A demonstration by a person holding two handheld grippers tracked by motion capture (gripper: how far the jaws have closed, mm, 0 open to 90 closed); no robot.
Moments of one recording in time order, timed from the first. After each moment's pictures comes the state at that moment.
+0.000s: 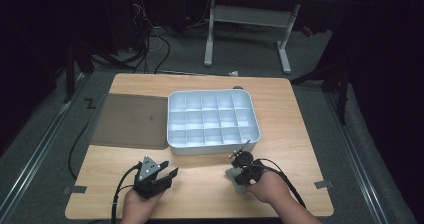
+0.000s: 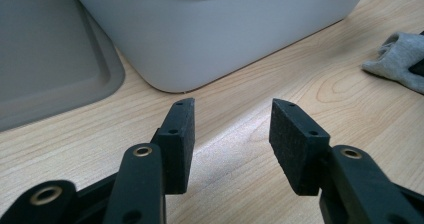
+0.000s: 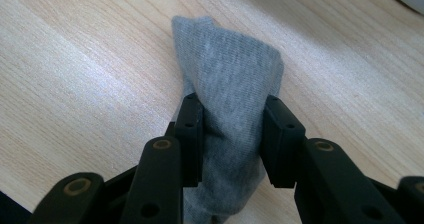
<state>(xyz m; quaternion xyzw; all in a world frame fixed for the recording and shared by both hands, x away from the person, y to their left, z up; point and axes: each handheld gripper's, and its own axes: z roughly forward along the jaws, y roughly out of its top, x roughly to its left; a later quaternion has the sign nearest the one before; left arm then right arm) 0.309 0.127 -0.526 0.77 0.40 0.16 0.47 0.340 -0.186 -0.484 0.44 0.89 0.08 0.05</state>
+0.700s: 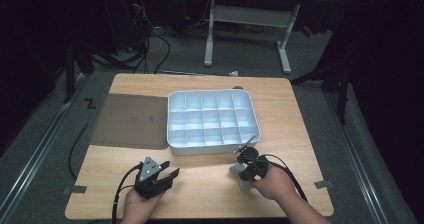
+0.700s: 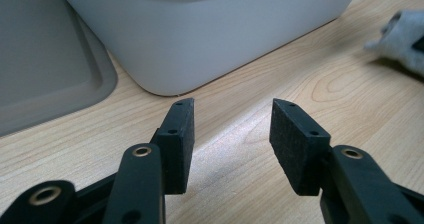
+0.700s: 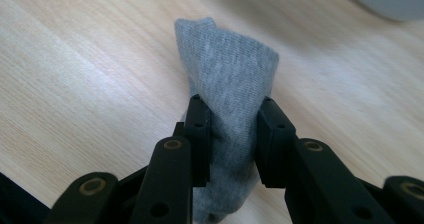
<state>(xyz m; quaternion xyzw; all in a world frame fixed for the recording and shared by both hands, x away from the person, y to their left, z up) 0.309 0.125 -0.527 0.77 0.39 0.17 0.47 0.345 -0.199 -0.470 0.46 0.88 0.08 0.04</state>
